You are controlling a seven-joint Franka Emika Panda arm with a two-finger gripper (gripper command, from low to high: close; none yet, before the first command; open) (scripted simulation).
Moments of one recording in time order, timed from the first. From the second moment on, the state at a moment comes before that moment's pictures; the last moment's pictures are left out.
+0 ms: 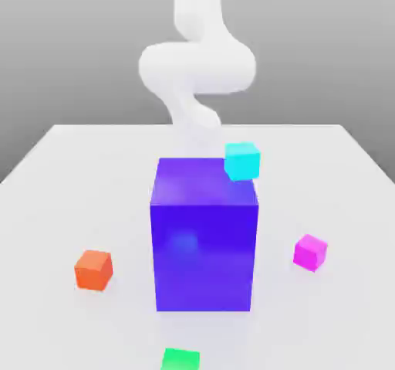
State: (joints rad) arm 0.06 -0.75 -0.01 -2.34 -0.01 2.34 0.70
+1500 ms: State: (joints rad) arm 0.76 0.26 0.00 -2.87 0.04 3.12 -0.91
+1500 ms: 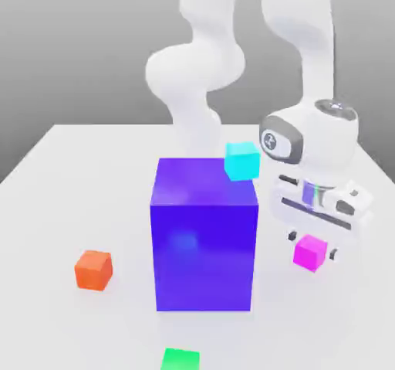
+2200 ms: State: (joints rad) arm 0.78 0.02 -0.21 -2.75 0.00 2.83 -0.70
